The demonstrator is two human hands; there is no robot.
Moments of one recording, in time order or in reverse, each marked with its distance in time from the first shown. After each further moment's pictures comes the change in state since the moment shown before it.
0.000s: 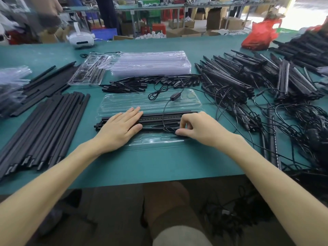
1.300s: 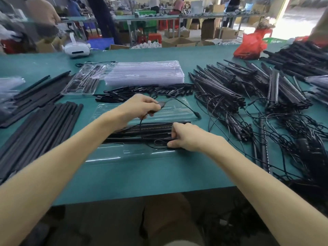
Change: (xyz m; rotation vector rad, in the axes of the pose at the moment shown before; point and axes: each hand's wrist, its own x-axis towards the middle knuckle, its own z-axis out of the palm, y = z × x) left_hand 0.081 0.074 -0.071 -0.927 -0.012 -0.170; right_hand 0.019 -0.005 -0.004 -0.052 -0.246 0.174
